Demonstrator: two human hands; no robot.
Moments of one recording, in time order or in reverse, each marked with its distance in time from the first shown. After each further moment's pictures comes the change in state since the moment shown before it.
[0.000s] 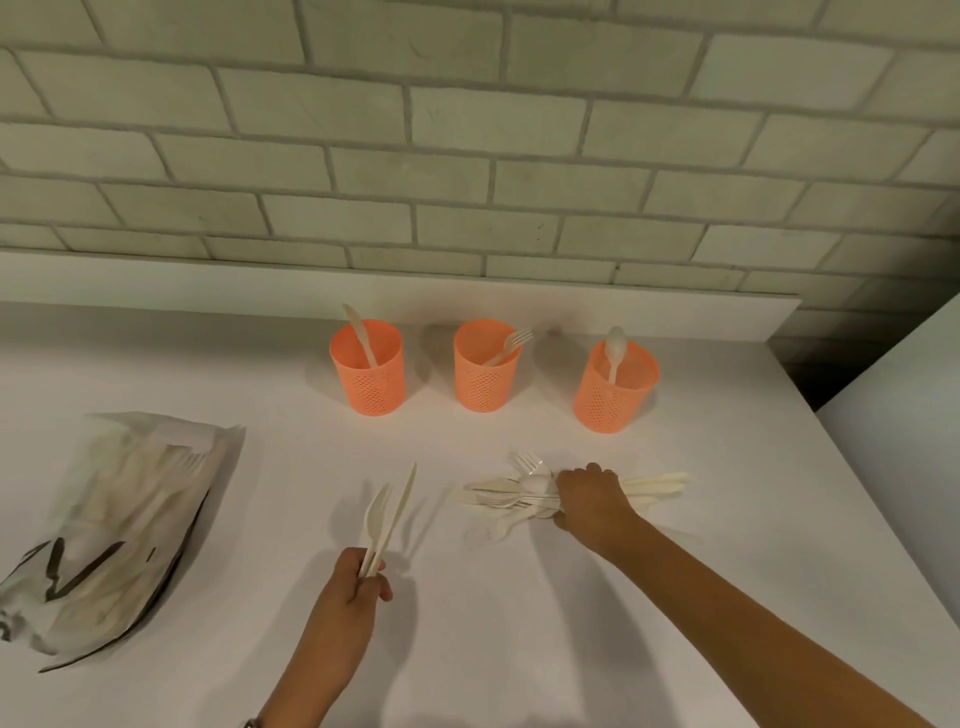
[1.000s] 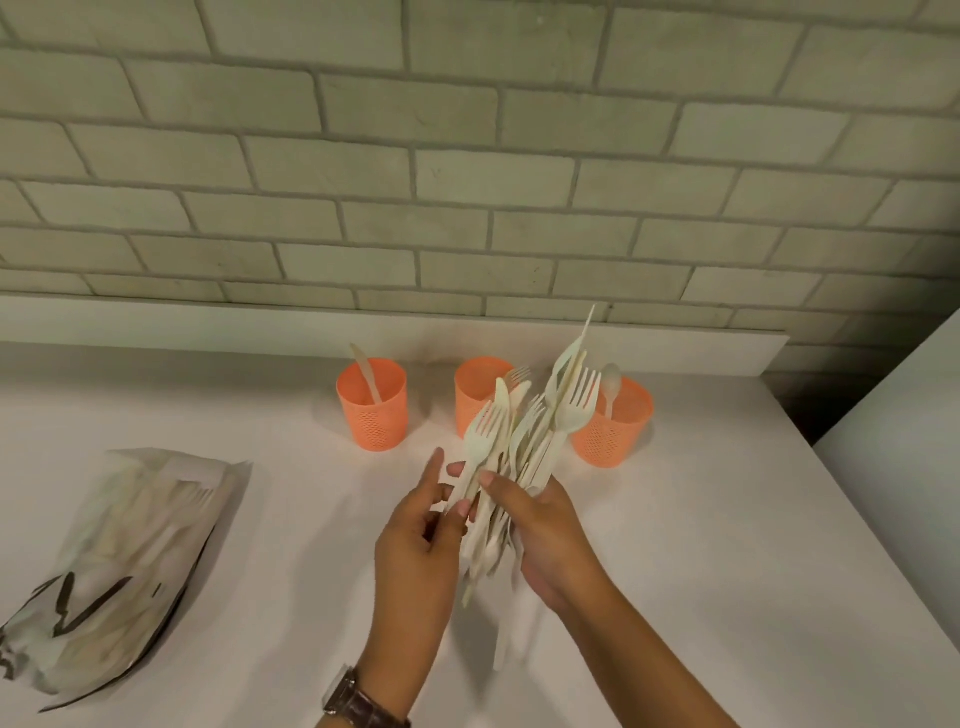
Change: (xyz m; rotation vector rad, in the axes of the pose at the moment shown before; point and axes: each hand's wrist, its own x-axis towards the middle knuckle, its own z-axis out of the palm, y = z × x) left_hand -0.025 0.116 0.029 -0.274 0.171 0.429; right_hand -0.069 -0.071 -0.117 2.130 0.154 -0.080
